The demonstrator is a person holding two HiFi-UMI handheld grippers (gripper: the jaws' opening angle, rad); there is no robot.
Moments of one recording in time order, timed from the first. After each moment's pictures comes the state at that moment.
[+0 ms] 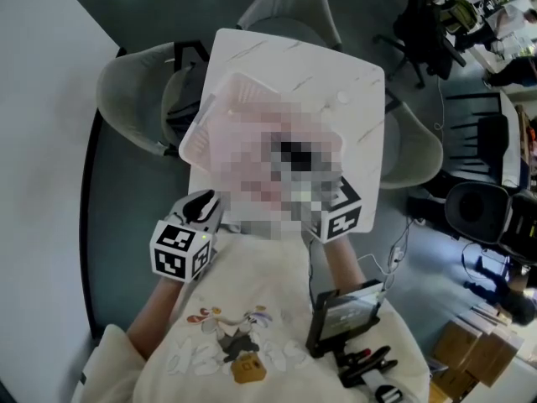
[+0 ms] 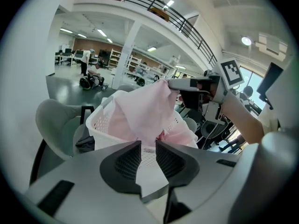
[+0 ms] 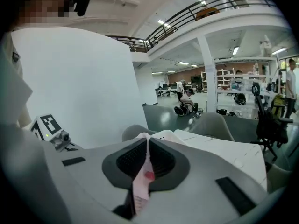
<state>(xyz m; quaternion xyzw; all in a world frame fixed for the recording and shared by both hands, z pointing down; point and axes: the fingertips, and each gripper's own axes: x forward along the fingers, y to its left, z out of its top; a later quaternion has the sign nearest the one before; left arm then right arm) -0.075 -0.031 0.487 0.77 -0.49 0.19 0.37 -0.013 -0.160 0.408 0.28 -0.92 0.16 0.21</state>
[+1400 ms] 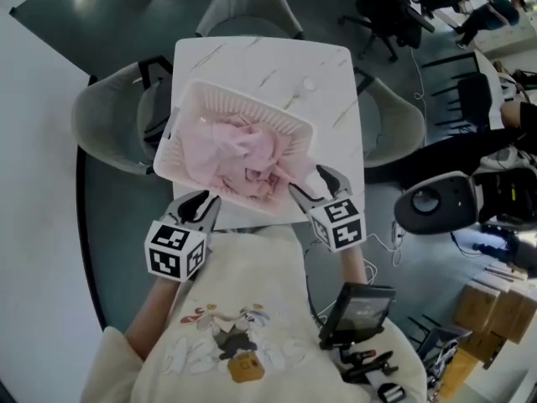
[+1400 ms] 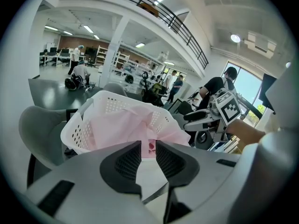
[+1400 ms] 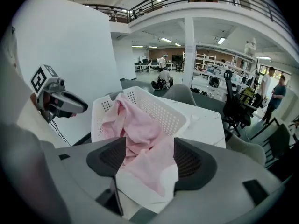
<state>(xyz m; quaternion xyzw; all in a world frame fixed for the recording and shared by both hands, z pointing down) -0.042 -0.054 0.486 0.81 -0.42 0.20 0.35 0.153 -0.110 0.505 0.39 -0.82 0.20 0.37</state>
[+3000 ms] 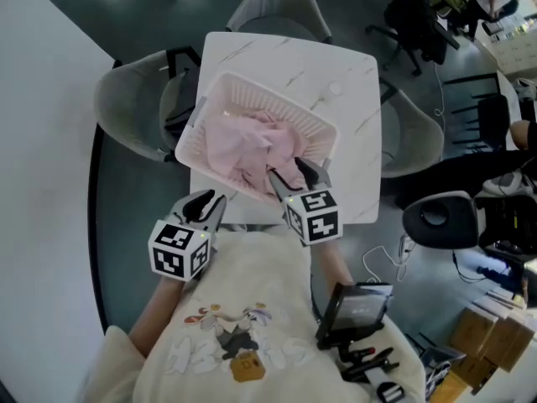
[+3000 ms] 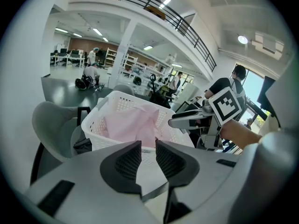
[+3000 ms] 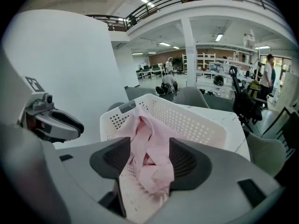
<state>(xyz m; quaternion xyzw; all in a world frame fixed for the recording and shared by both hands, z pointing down) -0.066 -0.033 0.482 0.78 -0.47 0.19 0.36 0.057 -0.120 0.508 0.37 -0.84 0.23 0.32</state>
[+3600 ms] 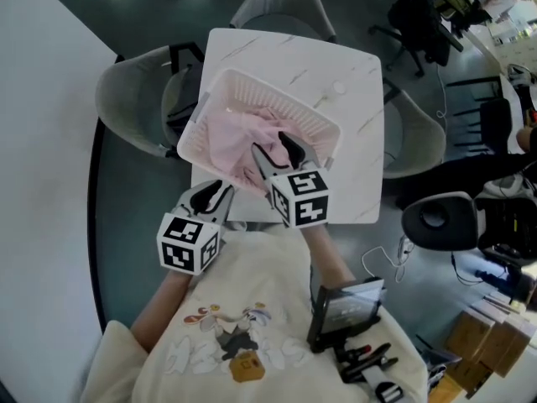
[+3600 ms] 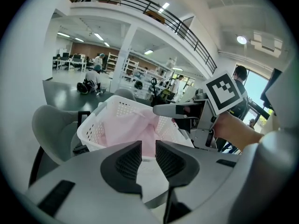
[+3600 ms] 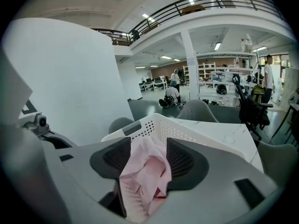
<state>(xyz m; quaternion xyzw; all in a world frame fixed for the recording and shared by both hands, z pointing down) -0.056 -0.049 0.478 0.78 -0.49 0.18 0.34 0.003 -0.159 0.474 0.38 -0.87 0.21 0.24</state>
